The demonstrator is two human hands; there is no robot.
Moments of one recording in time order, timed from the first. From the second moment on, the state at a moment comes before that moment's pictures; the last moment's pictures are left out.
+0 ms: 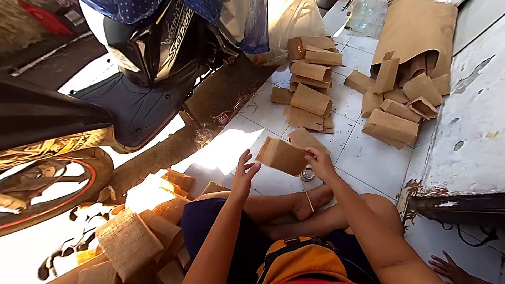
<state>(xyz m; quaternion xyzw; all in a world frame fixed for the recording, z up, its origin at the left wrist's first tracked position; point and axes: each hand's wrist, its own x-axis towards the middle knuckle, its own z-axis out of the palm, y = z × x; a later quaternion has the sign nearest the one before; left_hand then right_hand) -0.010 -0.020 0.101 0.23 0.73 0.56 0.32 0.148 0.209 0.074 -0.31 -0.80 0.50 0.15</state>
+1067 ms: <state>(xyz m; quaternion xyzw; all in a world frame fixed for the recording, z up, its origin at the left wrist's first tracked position) 0.042 -0.036 0.119 0.12 0.63 0.66 0.38 0.189 0.153 0.125 -0.22 -0.53 0.81 0.11</state>
